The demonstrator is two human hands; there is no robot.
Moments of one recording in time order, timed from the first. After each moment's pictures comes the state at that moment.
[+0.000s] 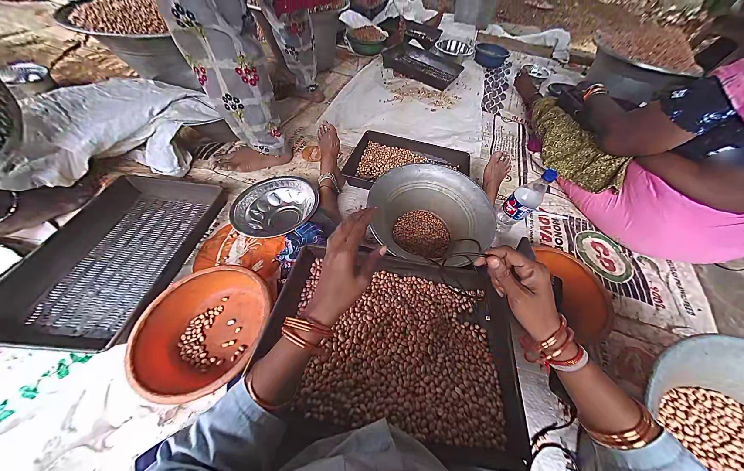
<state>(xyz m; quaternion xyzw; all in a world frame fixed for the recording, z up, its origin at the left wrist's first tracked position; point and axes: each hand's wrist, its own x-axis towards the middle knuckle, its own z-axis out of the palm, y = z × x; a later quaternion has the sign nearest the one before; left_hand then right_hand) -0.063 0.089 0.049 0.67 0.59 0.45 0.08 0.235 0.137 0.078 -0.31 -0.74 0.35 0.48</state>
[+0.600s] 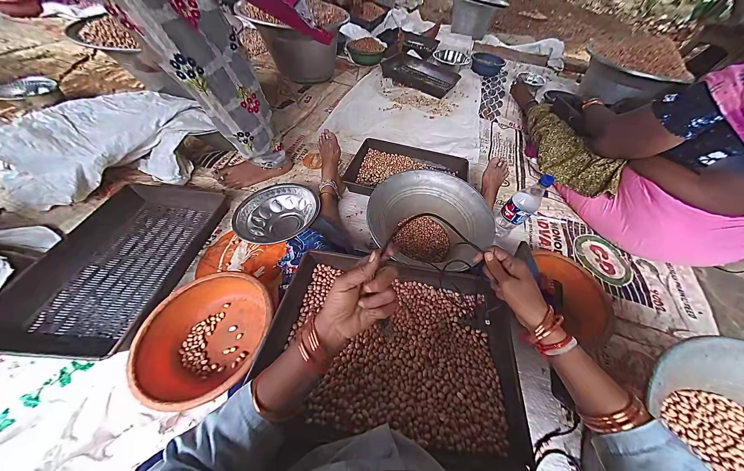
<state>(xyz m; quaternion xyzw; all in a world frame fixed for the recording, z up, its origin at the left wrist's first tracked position) -0.041 0.066 0.062 0.24 0.00 0.56 0.79 0.243 0.162 0.060 -0.49 -0.69 0.40 0.36</state>
